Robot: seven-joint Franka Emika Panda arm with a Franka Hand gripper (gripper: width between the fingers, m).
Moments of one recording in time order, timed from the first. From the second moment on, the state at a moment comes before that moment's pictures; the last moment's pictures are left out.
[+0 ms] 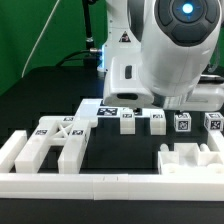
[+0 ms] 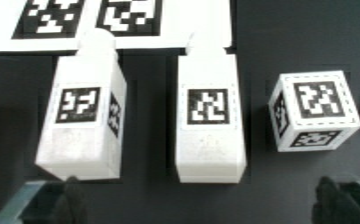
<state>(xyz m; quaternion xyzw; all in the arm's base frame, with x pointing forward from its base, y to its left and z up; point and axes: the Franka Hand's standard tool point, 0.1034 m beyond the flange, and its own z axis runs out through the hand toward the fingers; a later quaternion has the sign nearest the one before) 0.489 0.052 0.046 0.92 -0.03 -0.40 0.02</state>
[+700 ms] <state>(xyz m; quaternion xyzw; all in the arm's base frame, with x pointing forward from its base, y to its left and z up) 0.466 0.059 0.020 0.91 -0.03 -0.42 0.02</state>
